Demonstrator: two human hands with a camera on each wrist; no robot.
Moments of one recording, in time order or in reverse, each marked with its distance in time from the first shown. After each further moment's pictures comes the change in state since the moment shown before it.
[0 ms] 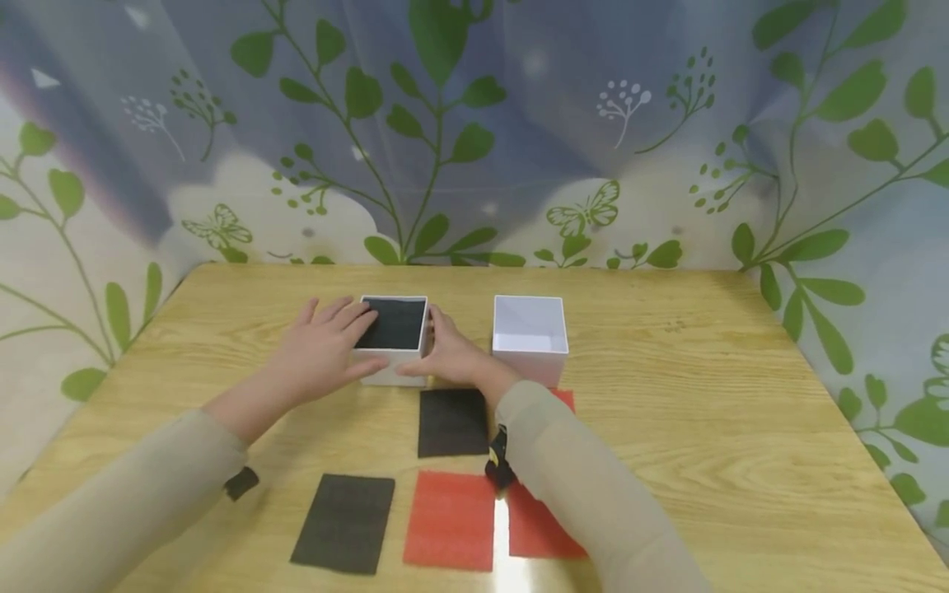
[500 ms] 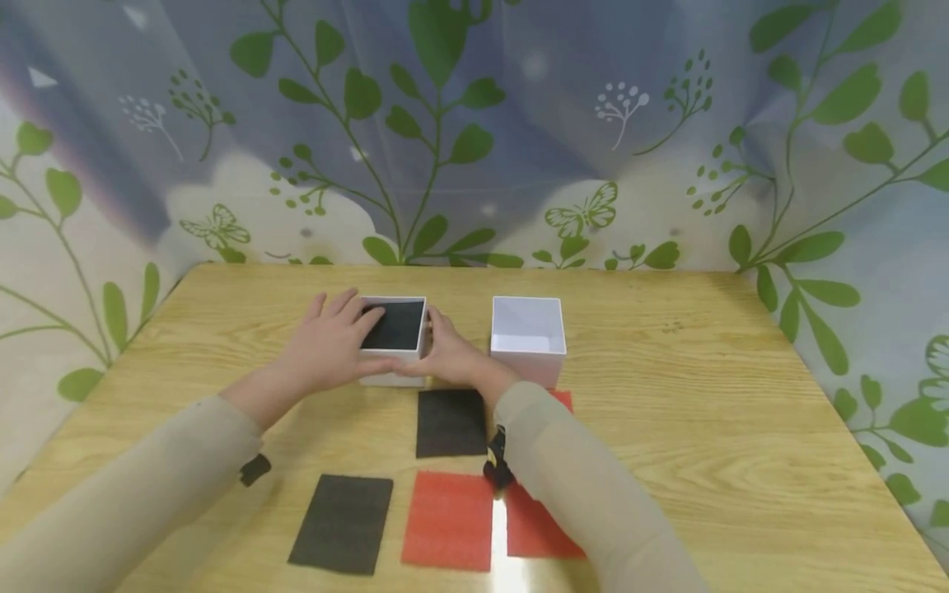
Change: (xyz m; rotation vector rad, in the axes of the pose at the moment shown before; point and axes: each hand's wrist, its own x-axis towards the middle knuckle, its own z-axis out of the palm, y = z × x) left_hand 0.017 0.003 0.001 -0.023 -0.080 -0.040; right_hand -0.003 -0.003 -0.001 0.043 -0.011 -0.042
